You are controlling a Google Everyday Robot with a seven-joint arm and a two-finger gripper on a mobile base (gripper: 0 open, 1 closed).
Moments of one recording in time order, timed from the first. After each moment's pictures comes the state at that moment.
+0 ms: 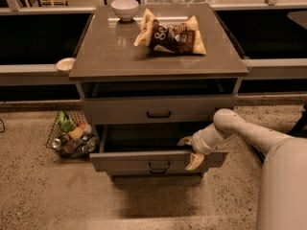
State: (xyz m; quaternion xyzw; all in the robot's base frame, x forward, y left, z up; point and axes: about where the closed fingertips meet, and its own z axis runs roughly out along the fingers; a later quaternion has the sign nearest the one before) arm 0.606 -0.145 0.435 -0.75 0.58 0.18 0.24
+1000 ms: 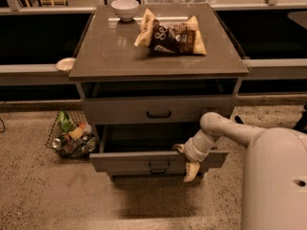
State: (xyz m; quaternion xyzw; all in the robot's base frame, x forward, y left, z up) arm 0.563 -0.127 0.406 -0.78 0.57 0.22 0.15
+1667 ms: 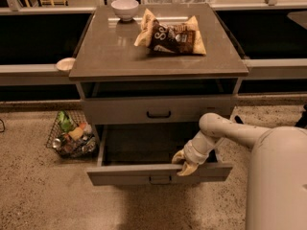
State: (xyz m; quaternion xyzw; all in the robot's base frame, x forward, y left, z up) arm 0.536 -0.121 0.420 -0.78 0.56 0.23 0.13
